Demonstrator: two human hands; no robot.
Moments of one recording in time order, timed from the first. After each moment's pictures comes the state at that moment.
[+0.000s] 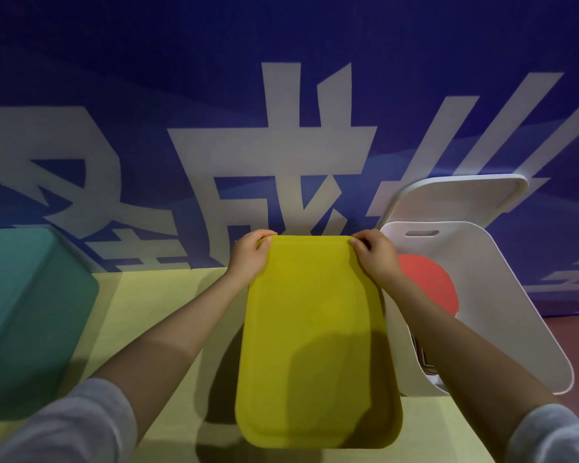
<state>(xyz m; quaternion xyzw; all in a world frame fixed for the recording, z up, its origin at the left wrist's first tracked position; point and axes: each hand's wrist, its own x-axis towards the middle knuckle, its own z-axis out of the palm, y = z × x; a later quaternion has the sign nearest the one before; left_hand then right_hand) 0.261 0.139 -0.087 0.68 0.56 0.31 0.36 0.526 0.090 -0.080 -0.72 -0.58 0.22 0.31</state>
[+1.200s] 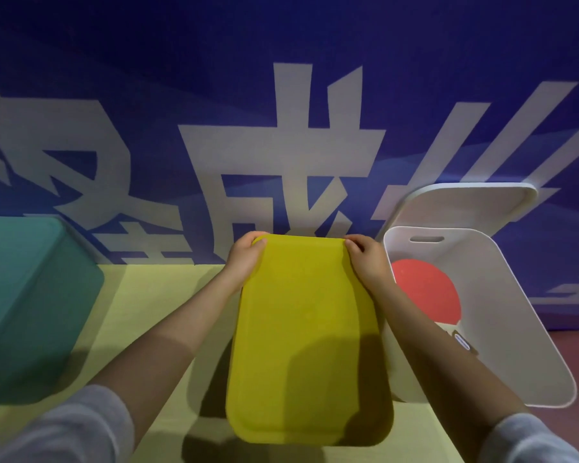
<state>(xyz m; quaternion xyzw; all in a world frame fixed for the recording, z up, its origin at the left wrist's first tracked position) 0.250 0.138 -0.088 0.52 0.59 0.33 0.51 0.509 0.095 -0.093 -0.72 -0.54 0.28 0.33</state>
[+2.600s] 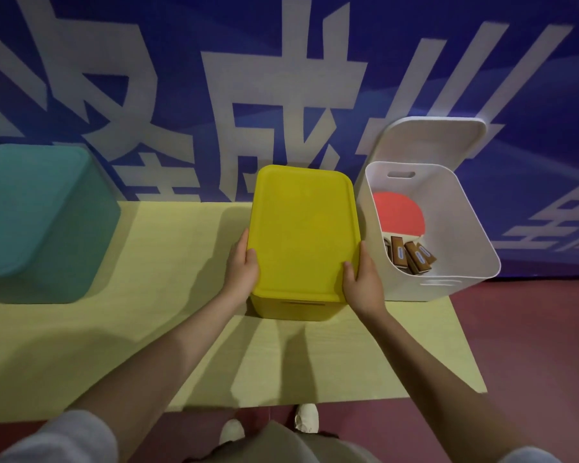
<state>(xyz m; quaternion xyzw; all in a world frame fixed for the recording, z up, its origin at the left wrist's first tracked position) 0.223 -0.086 -0.101 0.56 0.60 0.35 0.45 0.447 -0.150 -0.096 -0.77 -0.50 0.24 0.32</state>
